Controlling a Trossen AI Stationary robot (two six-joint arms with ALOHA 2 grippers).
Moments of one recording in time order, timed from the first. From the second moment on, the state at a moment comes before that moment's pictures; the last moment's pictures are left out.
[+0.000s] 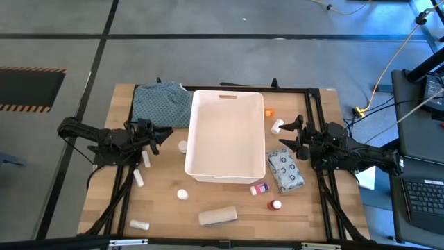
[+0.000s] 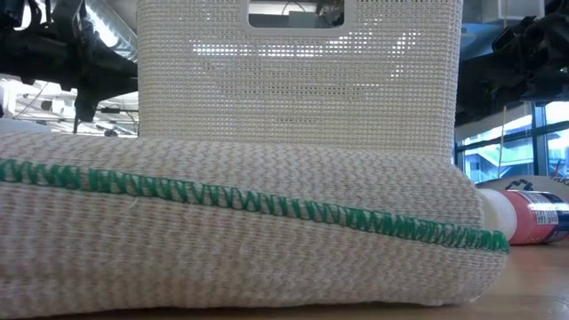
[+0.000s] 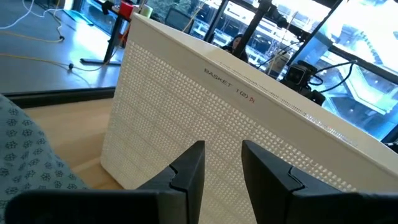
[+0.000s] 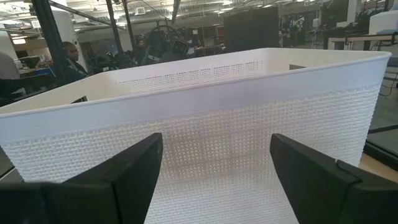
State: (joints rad) left arm -0.28 0.06 0.06 -0.03 -0.72 -0.53; right arm -0.25 0.01 0.01 0.07 -0.14 0.15
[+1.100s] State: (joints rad) left arm -0.28 0.06 0.06 -0.01 -0.76 -0.51; right arm -0.25 0.01 0.01 0.07 -0.14 0.15
